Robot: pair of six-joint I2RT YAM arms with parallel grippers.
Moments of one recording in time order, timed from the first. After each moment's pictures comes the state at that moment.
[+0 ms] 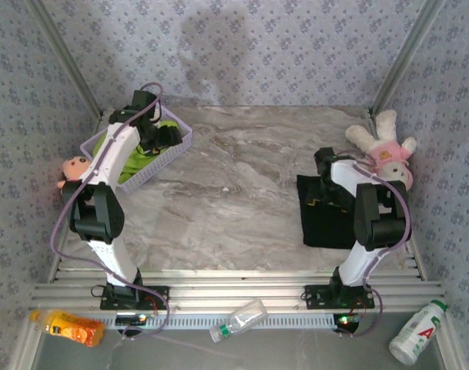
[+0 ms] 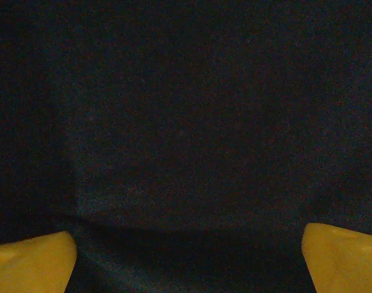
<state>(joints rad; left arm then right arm) -0.16 1.83 1.74 -0.99 0.12 -0.44 0.05 1.72 1.06 -0.88 0.22 0.39</state>
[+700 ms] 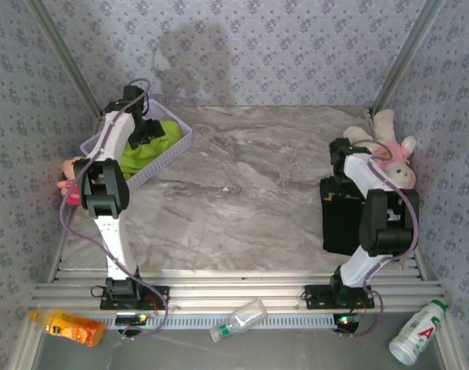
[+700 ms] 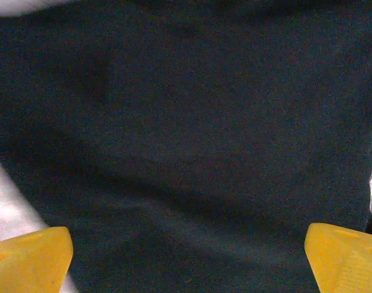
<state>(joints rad) -0.02 2.16 2.02 -1.02 -0.04 -0.47 0.04 1.65 1.20 -1.02 0.34 0.28</state>
